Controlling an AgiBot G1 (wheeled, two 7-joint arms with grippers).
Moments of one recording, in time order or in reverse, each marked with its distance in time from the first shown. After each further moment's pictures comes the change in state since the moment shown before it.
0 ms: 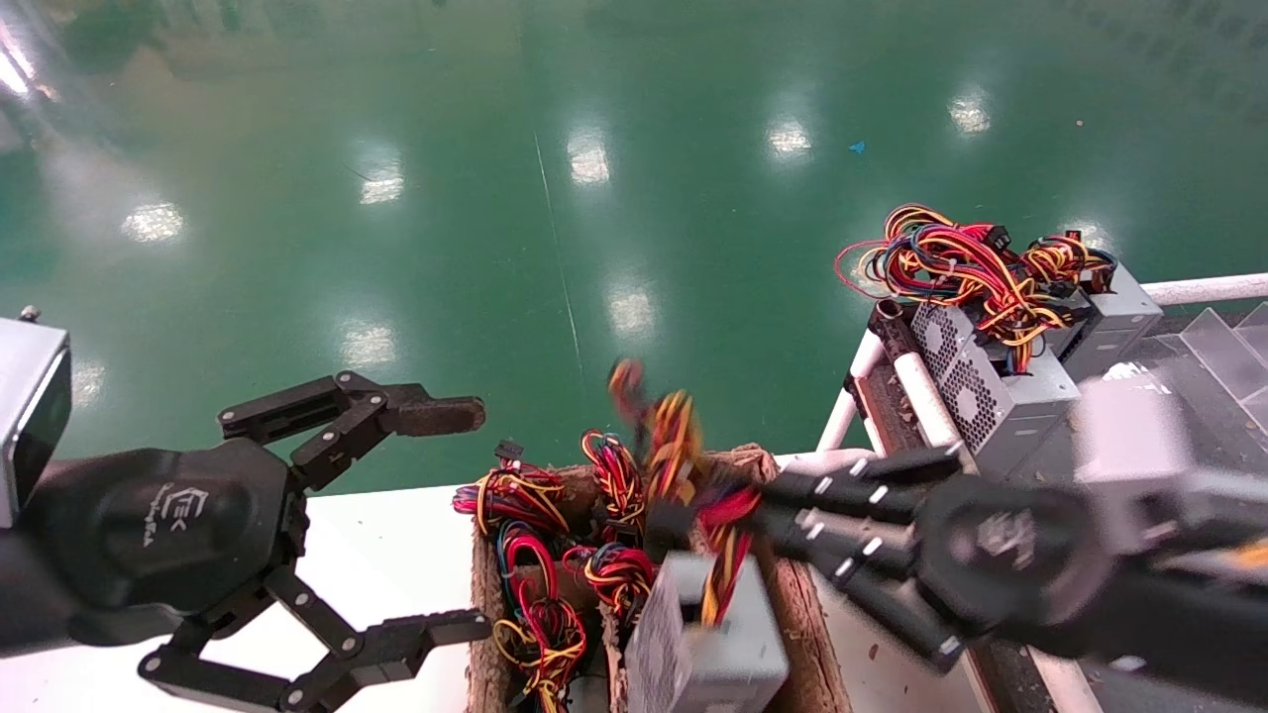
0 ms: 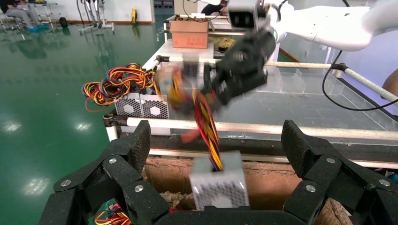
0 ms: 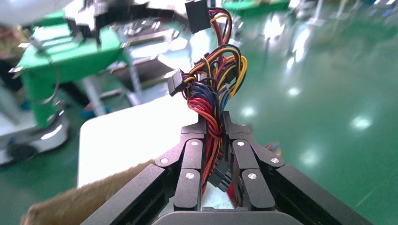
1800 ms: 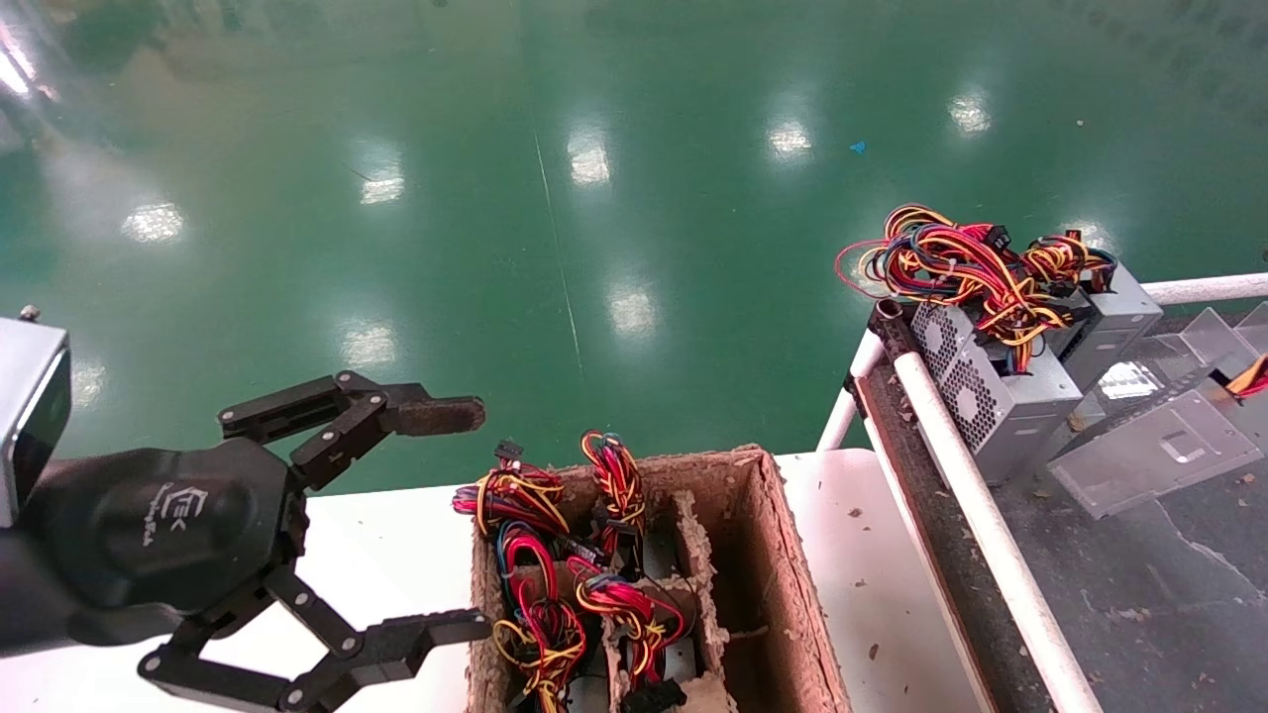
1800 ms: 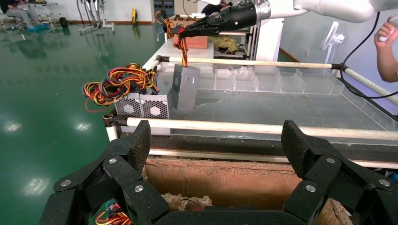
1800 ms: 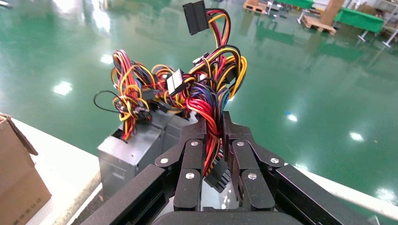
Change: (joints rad) left arm 0.000 0.000 0.001 0.000 -0.001 0.000 0.000; right arm 0.163 0.228 0.179 -0.806 -0.088 -0.021 -0.353
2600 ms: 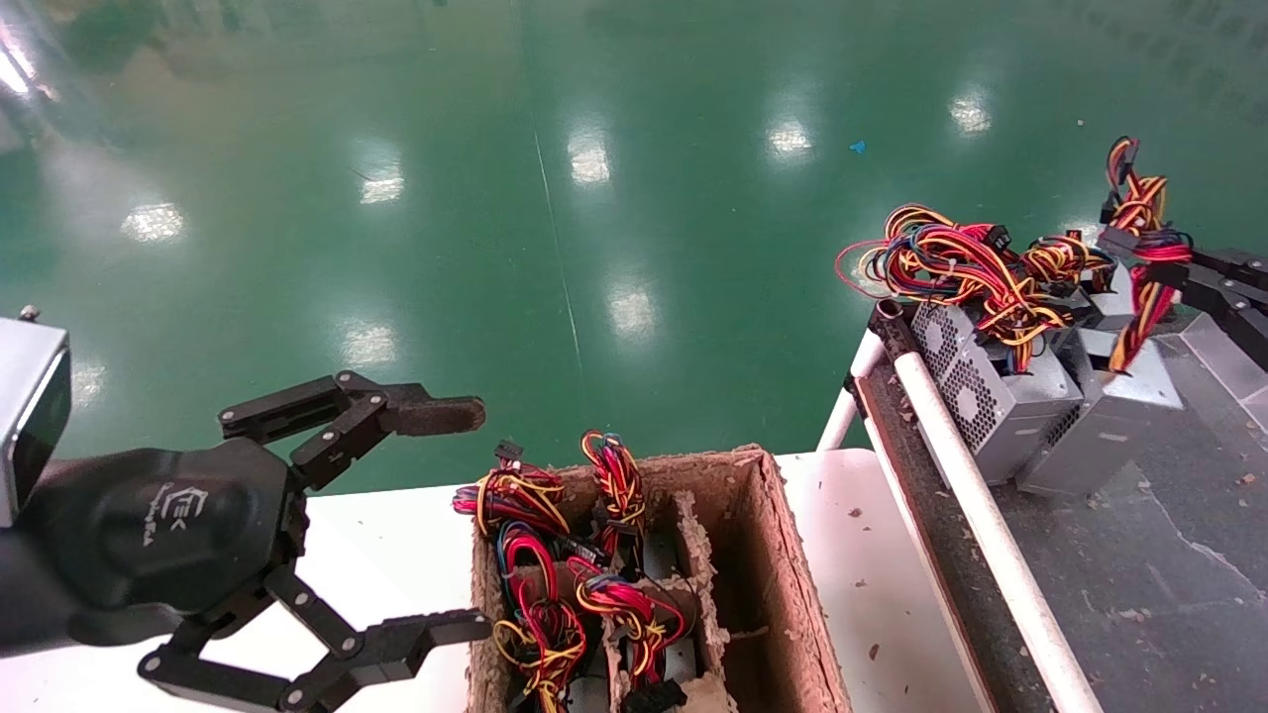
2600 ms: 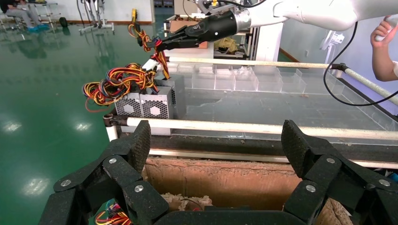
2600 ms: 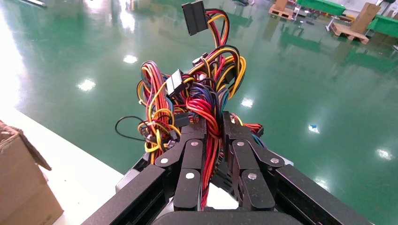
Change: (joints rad) left arm 0.000 0.000 0.000 0.000 0.000 0.000 0.000; right arm 0.168 -0.144 -0.092 -0.020 -0.119 0.034 -0.006
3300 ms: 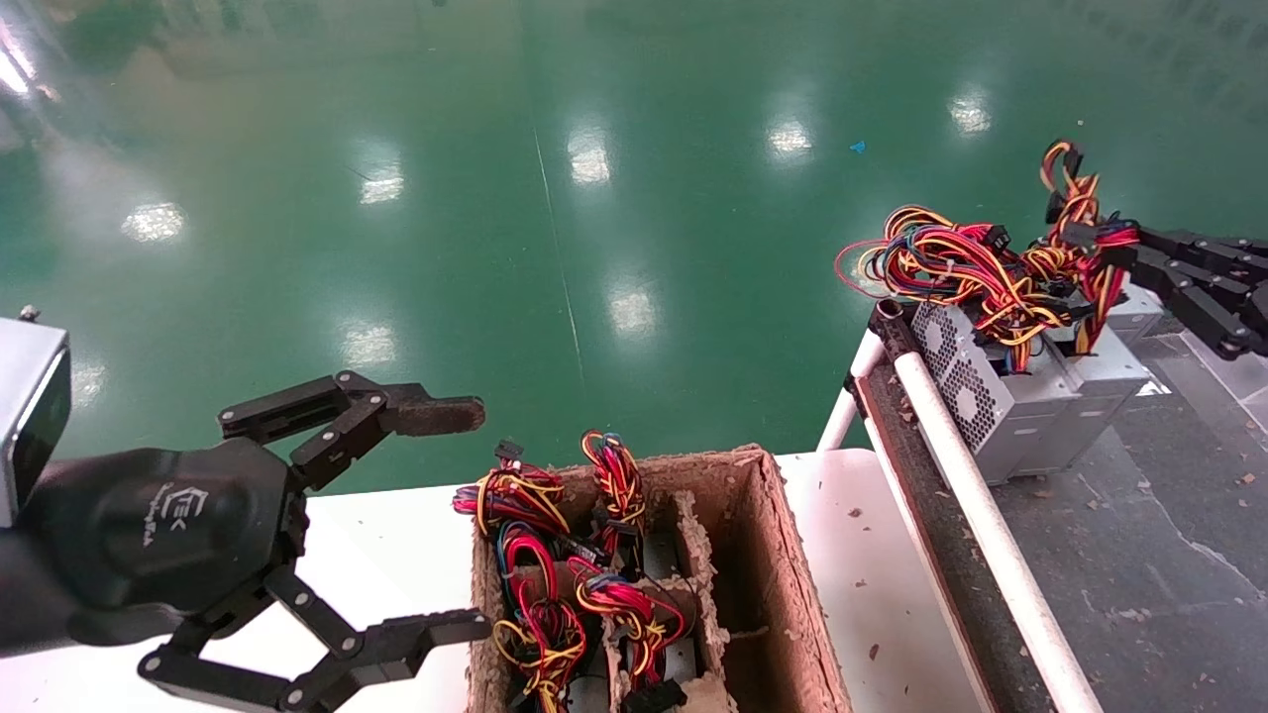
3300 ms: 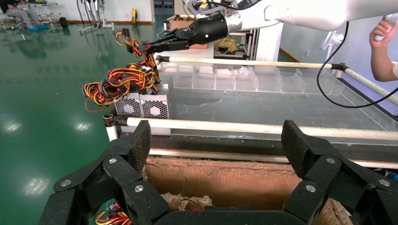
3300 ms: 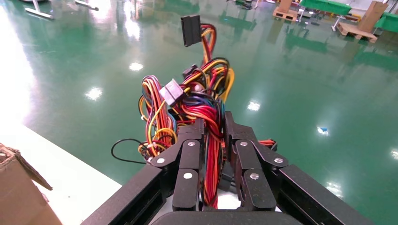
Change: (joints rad) left arm 0.000 0.000 0.000 0.000 0.000 0.000 0.000; right arm 0.109 -0.073 -0.039 -0.108 -0.050 -0.016 -0.031
